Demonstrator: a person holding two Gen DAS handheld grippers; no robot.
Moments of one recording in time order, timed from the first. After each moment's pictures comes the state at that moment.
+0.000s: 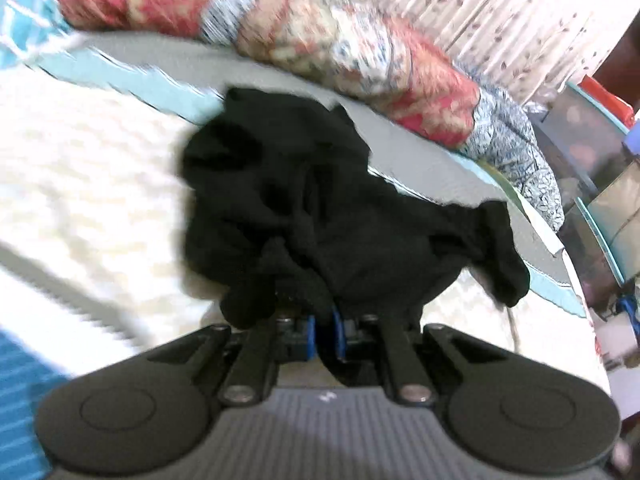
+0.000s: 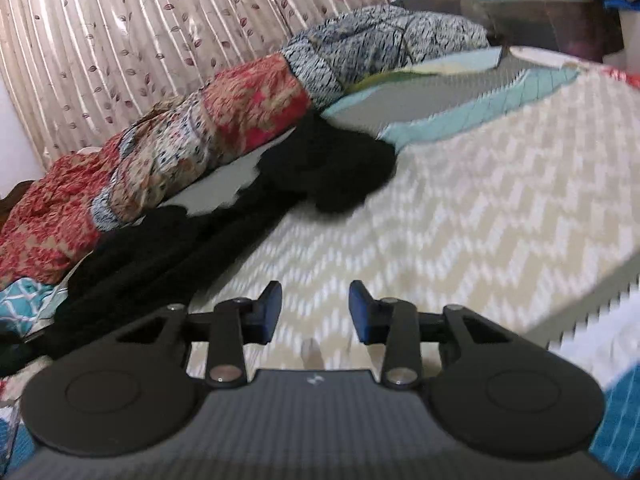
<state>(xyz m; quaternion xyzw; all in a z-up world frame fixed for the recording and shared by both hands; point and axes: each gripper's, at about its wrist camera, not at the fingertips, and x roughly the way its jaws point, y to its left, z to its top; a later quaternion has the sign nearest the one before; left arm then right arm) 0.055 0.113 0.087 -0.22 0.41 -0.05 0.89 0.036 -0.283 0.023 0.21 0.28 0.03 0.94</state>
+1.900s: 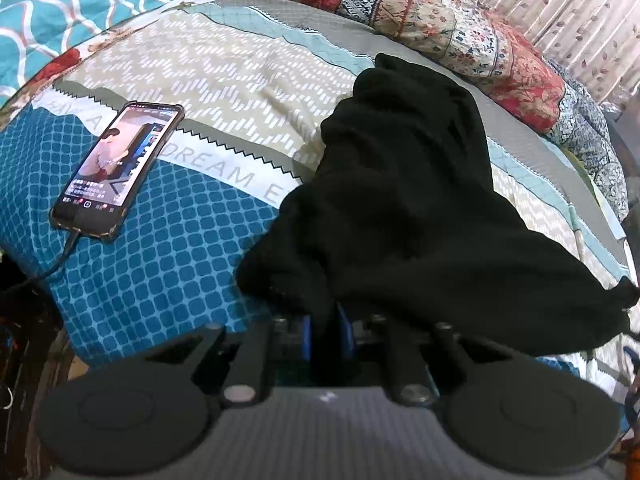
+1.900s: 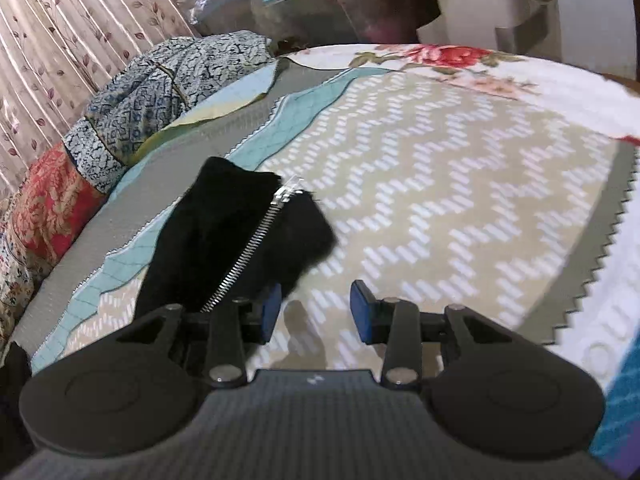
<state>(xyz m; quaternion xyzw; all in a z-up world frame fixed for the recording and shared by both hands) -0.071 0.188 0.068 -0.22 0.46 0.06 0.86 0.062 -0.484 0.007 0.29 0.30 -0.18 0.89</state>
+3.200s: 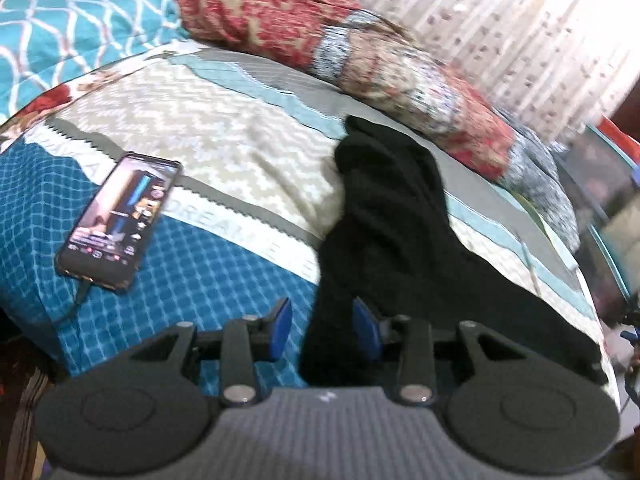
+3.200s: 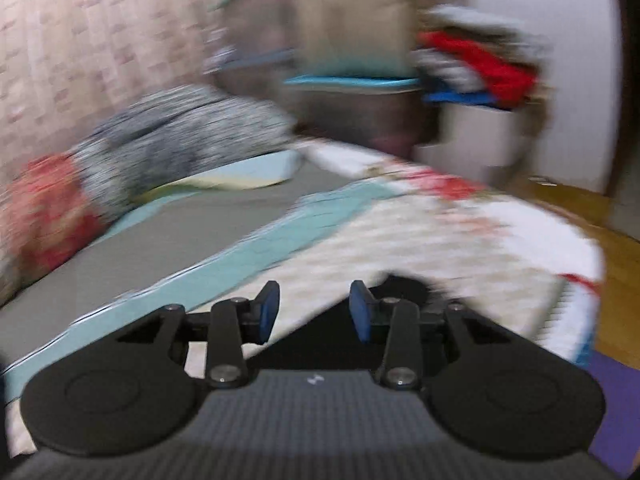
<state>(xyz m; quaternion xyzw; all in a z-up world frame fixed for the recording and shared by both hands) -0.094 0.239 0.082 -0.25 0.37 0.01 0.90 0.065 -0.419 0.100 0.15 0.25 -0.23 0.93</state>
